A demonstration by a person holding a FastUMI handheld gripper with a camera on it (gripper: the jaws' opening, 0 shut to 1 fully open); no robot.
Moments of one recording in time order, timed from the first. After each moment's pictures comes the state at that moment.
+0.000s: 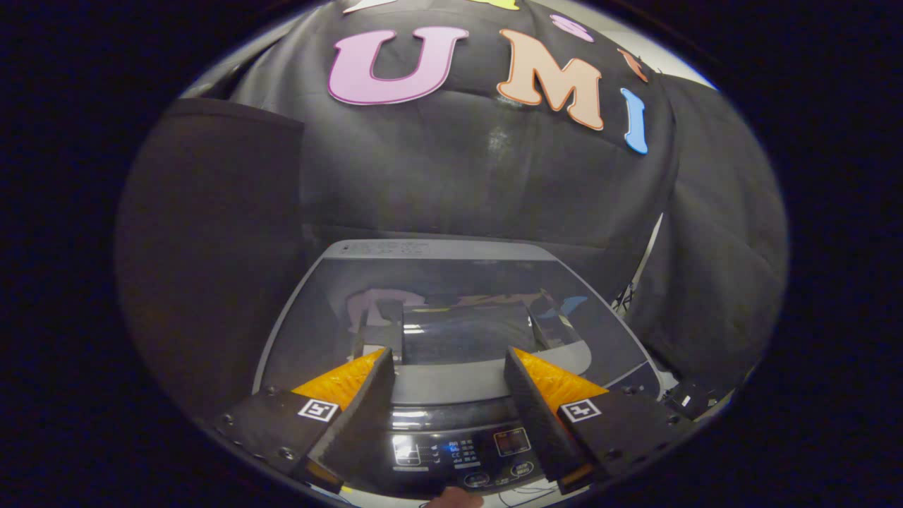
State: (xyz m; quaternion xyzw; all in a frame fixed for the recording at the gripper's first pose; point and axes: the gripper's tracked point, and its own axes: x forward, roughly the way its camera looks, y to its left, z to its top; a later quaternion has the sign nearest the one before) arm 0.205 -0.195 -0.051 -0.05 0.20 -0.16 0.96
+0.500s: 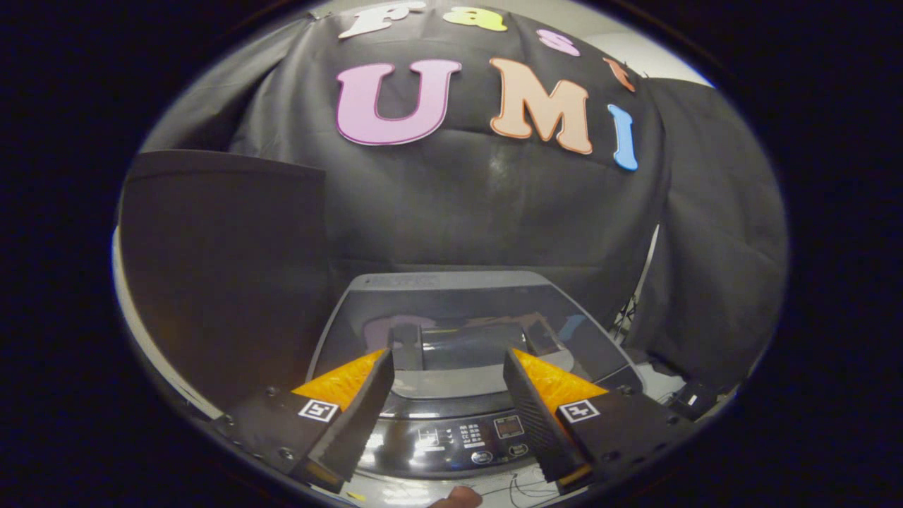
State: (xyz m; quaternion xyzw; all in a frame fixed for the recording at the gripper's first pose) arm 0.170 -0.172 0.000 -0.04 0.15 -0.16 0.98
